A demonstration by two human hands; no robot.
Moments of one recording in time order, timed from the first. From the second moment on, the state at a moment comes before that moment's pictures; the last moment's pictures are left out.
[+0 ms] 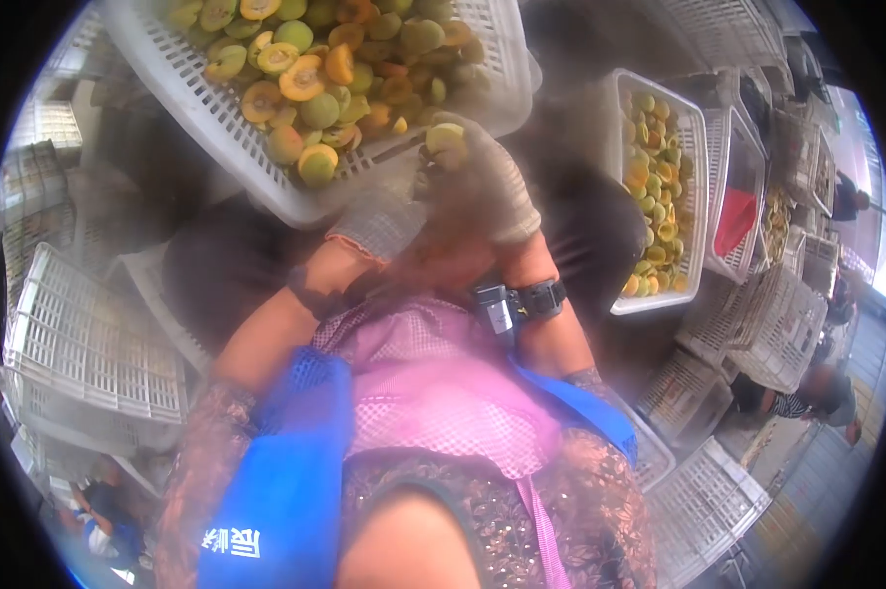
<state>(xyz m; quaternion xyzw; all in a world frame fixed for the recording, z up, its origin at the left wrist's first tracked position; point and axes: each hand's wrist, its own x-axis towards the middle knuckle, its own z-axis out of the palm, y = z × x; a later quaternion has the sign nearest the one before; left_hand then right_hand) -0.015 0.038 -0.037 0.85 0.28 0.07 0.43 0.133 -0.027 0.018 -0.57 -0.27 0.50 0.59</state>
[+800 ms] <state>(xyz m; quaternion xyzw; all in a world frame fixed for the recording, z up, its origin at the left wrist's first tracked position) -0.009 0.055 0.053 0.87 0.12 0.00 0.47 0.099 -0.024 0.019 -0.63 -0.20 0.38 0.65</state>
